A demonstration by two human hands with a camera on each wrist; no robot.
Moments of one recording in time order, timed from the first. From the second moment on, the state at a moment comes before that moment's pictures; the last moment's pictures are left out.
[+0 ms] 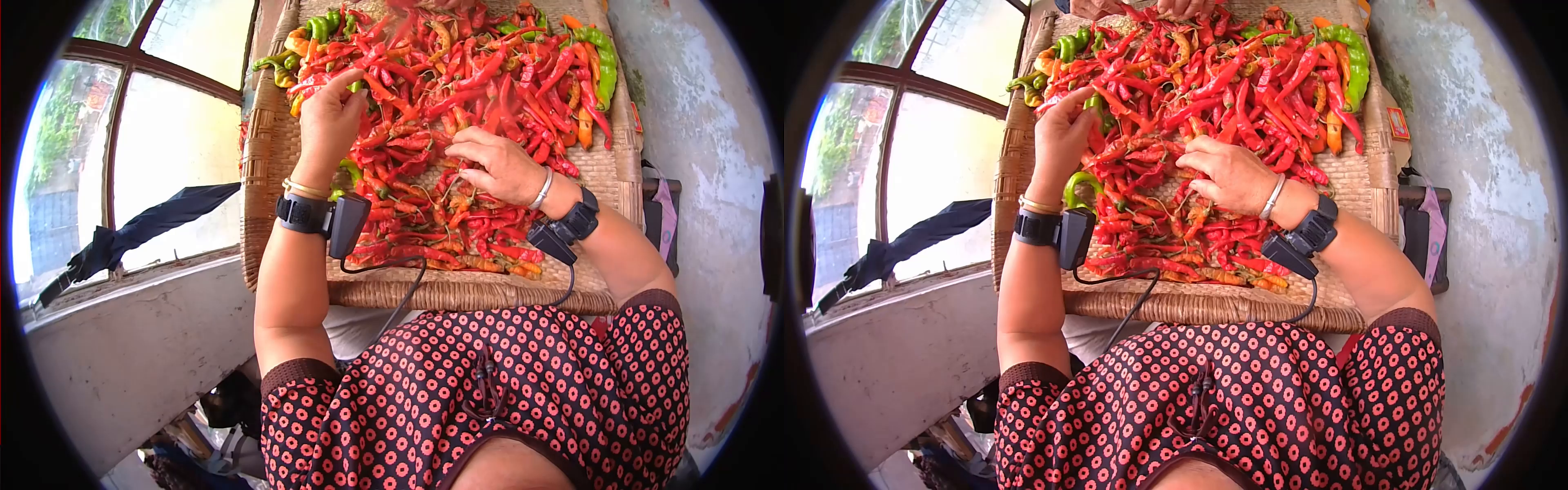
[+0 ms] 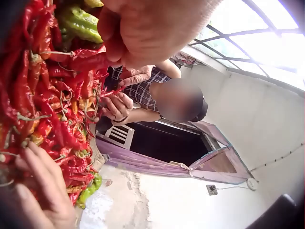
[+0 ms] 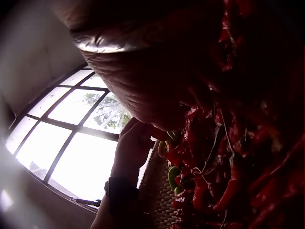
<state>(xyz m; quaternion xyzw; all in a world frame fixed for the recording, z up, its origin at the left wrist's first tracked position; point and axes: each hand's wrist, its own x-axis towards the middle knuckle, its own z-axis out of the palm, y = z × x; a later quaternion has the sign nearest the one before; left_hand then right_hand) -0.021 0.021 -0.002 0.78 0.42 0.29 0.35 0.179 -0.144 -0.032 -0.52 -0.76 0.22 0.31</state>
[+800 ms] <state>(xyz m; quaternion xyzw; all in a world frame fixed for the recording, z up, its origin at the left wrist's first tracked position) -0.008 -0.013 -0.018 0.96 0.24 -0.03 0.15 0.201 -0.146 -0.025 -0.66 -0.74 0.07 0.10</state>
